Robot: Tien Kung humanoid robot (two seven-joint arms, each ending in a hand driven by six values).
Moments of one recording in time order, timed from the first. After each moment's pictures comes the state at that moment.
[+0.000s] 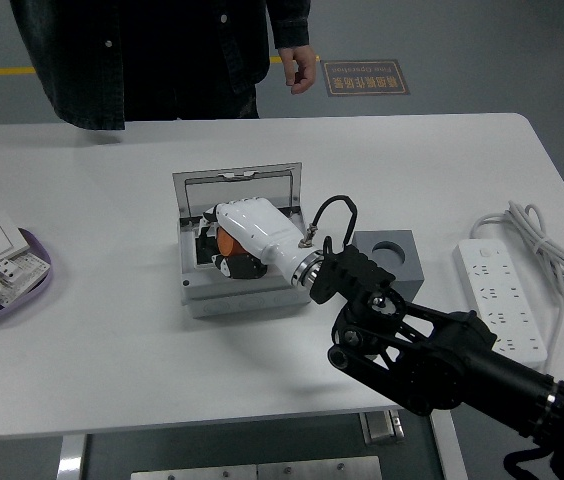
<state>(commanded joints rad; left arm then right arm) -0.05 0.06 -1.55 -0.18 1.51 0.01 0.17 0.61 -0.03 0.57 1.19 -2.01 -0.19 -0.12</state>
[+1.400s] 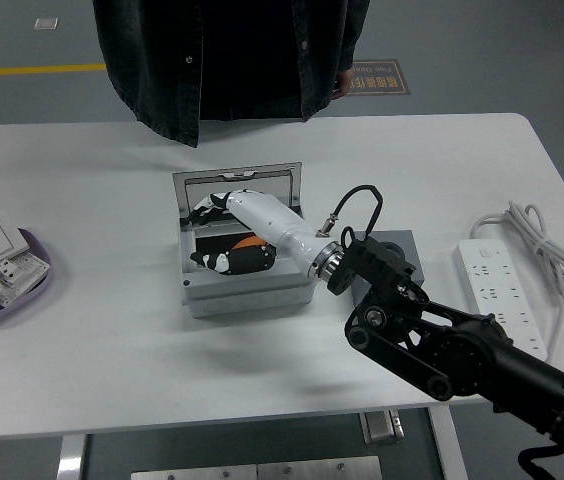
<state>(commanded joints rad) -0.06 0.06 -1.54 -0.18 1.51 0.01 0.16 0.59 -0.11 0.63 1.28 -1.71 -0.19 0.05</state>
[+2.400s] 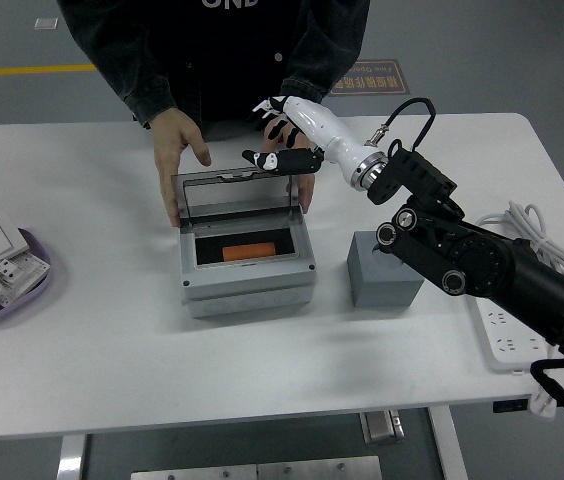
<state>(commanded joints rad) -0.07 0.06 -1.54 -0.18 1.53 0.01 0.17 0.86 -0.14 0.60 0.89 -1.53 -0.21 0.16</state>
